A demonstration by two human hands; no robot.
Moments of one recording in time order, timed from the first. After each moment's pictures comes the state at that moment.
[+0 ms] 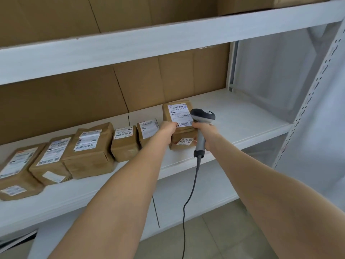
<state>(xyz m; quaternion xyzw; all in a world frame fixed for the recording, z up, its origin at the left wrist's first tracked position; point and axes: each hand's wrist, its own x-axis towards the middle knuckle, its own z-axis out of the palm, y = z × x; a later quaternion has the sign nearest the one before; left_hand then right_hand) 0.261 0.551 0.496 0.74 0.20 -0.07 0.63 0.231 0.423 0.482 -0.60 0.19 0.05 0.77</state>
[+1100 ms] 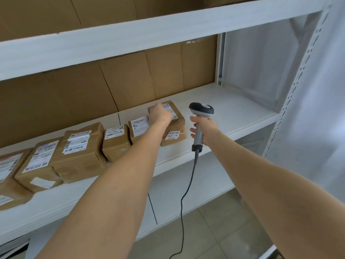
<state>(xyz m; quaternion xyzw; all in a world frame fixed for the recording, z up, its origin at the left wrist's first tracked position) 0.279 0.548 0.510 0.92 0.10 0.08 0.37 0.227 0.409 0.478 -0.59 0.23 0.03 0.78</state>
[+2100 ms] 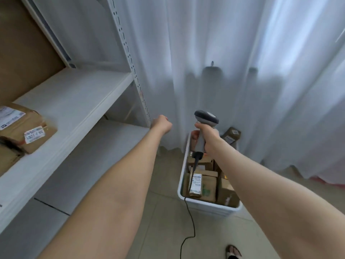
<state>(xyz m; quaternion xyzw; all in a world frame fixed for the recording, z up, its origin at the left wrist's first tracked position) 0.015 0.290 0.387 0.90 -0.30 -0.21 0.22 -0.140 0.229 0.364 -0.34 0.49 -0.24 0.77</state>
